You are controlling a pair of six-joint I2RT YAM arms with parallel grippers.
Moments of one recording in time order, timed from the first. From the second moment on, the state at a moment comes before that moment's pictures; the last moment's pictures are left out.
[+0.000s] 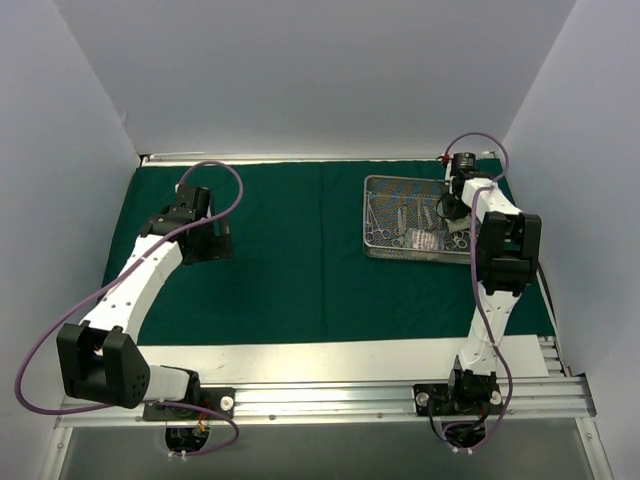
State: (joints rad) left arm -0.21 1.36 1.17 -0.87 -0.20 -0.35; right arm -0.08 2.13 1.61 -0.54 0.14 -0.13
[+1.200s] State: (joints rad) left arm -0.21 1.40 1.18 -0.88 -0.20 -0.35; right arm 0.55 2.32 2.14 -0.53 0.37 0.47
